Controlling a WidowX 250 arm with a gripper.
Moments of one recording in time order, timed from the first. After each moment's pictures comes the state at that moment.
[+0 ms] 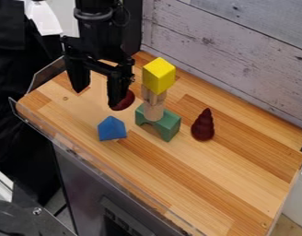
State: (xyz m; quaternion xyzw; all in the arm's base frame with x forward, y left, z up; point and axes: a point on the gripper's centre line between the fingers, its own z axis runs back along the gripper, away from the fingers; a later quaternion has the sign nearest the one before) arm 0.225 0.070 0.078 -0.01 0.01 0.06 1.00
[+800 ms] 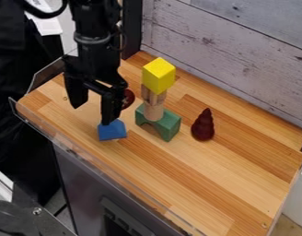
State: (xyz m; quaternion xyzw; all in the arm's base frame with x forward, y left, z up) arm 0.216 0.076 0.046 -0.01 0.03 0.01 1.00
